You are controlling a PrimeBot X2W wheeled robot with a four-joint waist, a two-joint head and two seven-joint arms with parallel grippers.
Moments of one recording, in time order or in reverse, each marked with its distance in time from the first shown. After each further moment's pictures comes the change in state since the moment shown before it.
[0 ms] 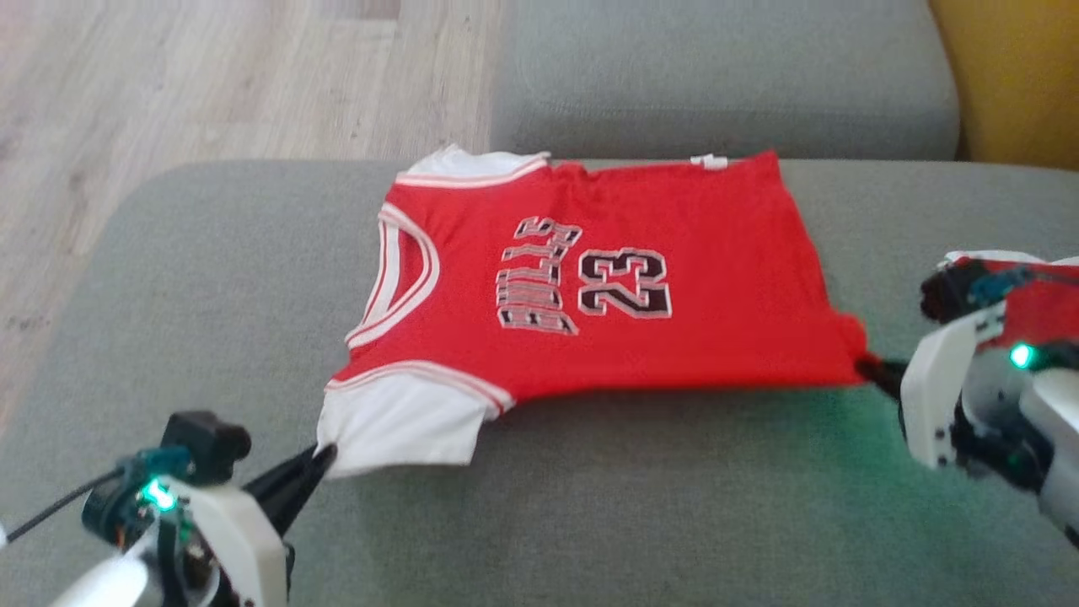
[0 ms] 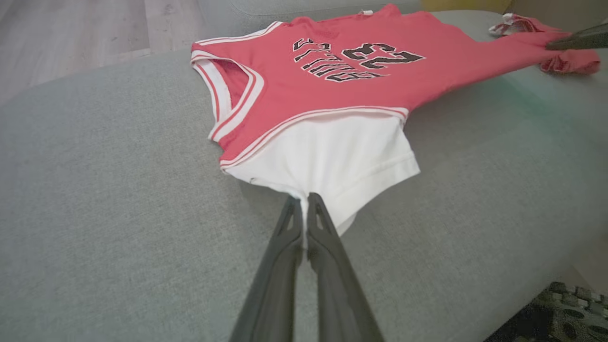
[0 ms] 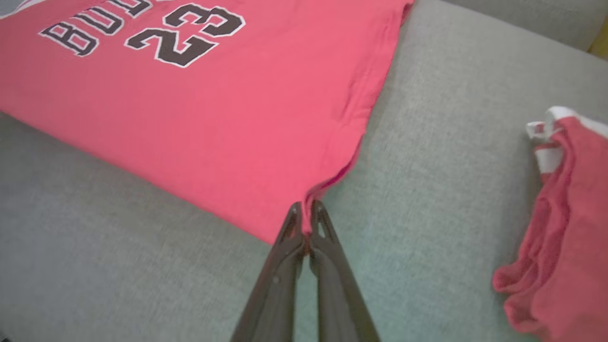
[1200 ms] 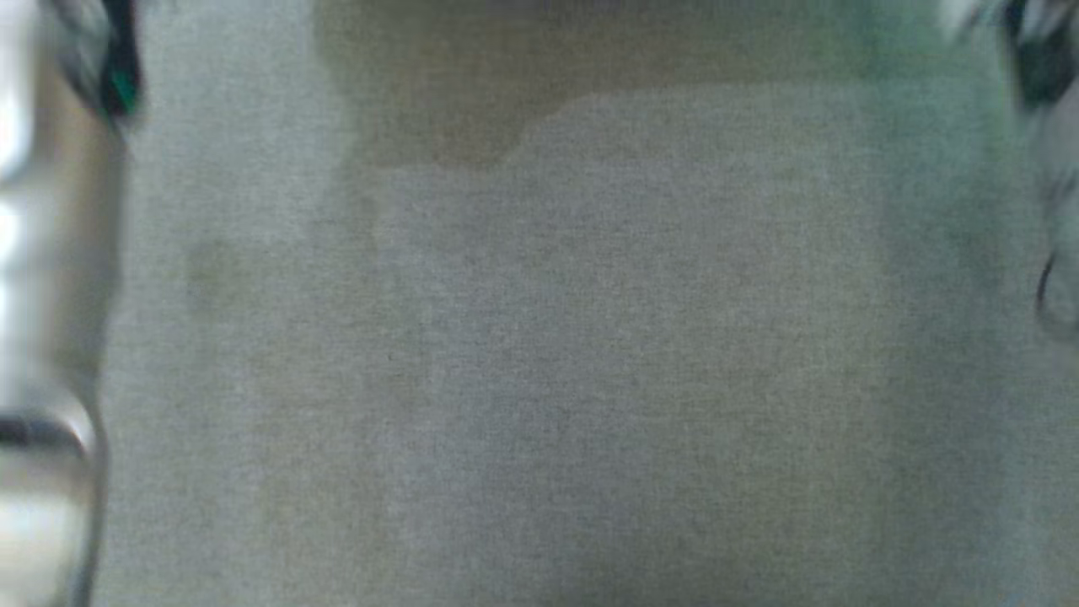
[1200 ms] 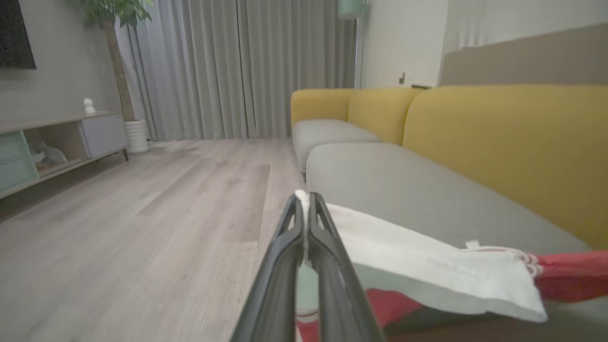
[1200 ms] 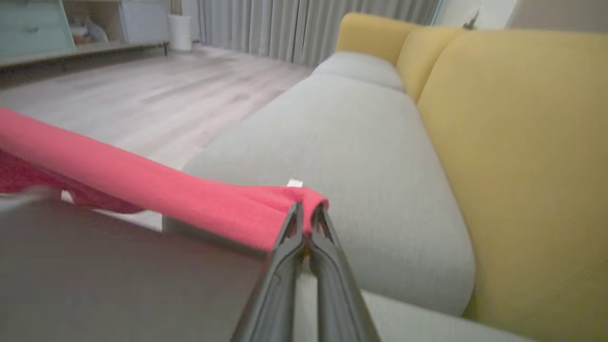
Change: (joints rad) left arm -1.062 -0.428 0.297 0.877 0.288 -0.044 -0.543; right arm -0.594 0.367 -0.645 0.424 -0.774 0.000 -0.530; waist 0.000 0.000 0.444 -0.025
